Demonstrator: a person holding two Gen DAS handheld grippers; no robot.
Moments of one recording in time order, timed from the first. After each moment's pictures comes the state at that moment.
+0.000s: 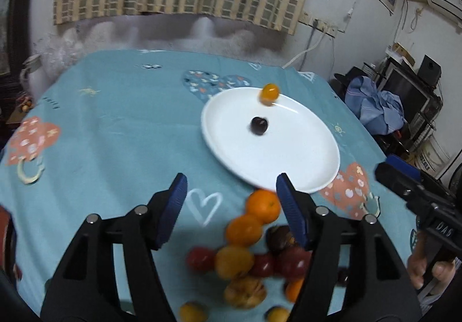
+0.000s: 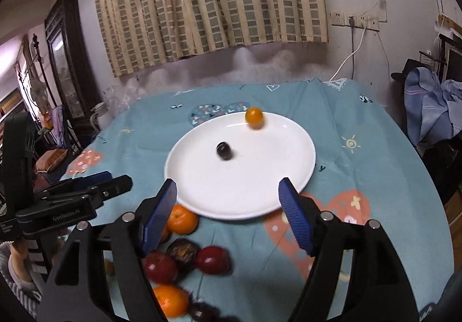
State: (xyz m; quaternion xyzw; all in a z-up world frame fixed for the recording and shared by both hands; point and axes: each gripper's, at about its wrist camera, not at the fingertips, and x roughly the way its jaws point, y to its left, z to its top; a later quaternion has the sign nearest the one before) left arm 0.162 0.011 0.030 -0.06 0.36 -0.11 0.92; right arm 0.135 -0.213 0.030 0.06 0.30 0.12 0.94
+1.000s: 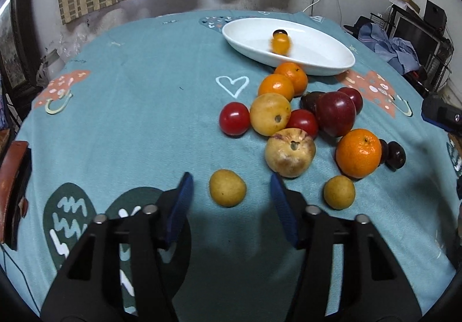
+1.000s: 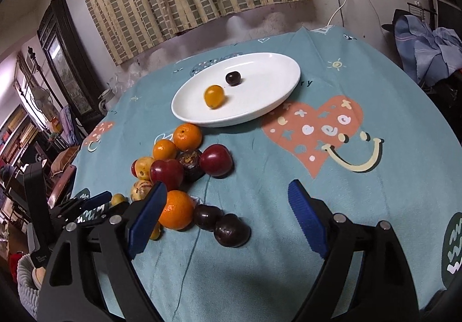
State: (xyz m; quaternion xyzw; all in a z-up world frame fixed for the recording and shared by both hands) left arm 0.080 0.020 -0.051 0.03 0.42 -0.10 0.90; right arm 0.072 -0.233 -0.023 0.12 0.37 0.12 0.91
